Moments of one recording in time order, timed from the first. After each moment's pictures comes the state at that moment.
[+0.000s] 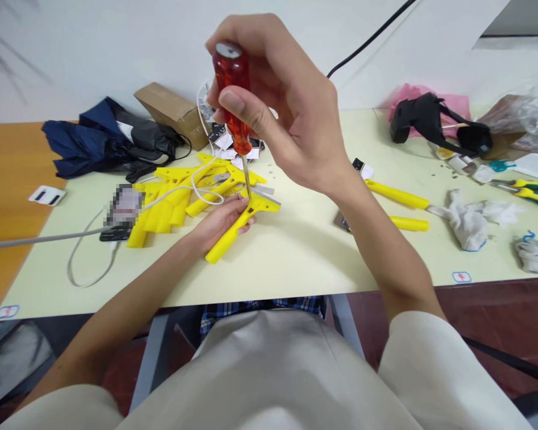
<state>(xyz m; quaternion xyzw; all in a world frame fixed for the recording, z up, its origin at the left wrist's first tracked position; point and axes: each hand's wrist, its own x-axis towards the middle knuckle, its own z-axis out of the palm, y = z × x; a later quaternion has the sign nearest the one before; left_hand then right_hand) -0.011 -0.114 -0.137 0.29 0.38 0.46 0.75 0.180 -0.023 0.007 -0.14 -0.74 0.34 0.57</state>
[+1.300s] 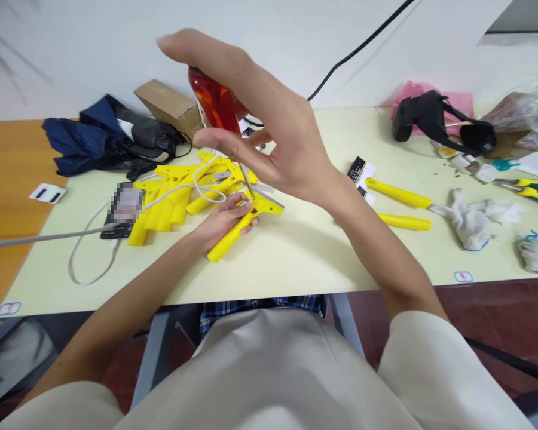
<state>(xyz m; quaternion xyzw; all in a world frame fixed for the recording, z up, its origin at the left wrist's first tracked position) -0.008 -0.119 -0.141 0.32 0.38 0.46 0.74 0.186 -0.054 0.014 -0.19 -0.80 0.36 0.44</state>
